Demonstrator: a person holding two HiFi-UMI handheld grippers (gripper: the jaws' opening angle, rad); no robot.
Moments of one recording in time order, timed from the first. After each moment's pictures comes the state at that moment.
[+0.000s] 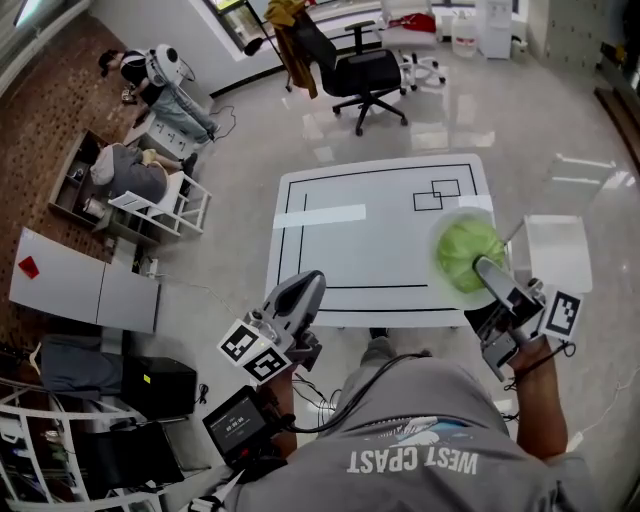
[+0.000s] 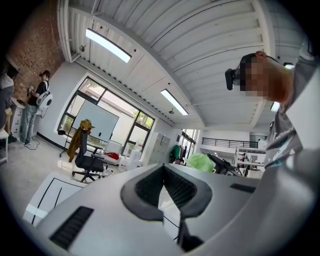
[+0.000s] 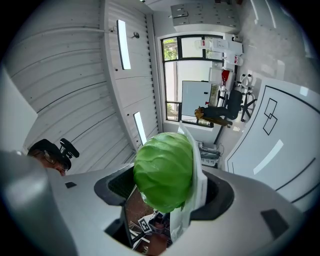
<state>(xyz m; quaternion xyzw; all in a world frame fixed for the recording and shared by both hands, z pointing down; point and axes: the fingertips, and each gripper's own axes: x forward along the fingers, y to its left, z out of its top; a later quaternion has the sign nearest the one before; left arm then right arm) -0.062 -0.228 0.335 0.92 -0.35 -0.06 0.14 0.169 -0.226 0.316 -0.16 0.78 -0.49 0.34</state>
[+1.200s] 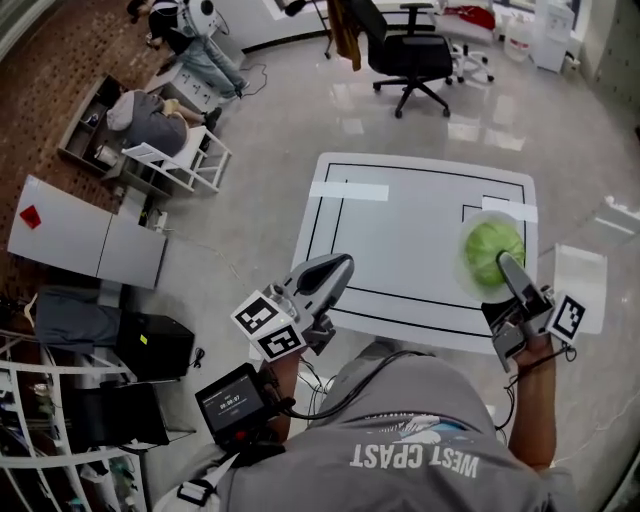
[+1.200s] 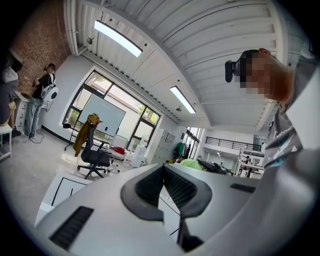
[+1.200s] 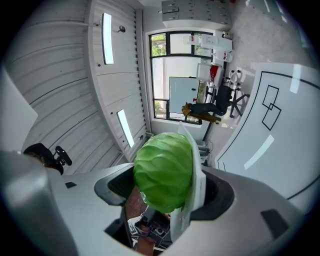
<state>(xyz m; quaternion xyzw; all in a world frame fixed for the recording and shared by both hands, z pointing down) -0.109 -0.324 0.355 0.91 -0.37 -0.04 0.18 0.124 -0.358 0.369 -0.20 0.76 -0.54 0.30</state>
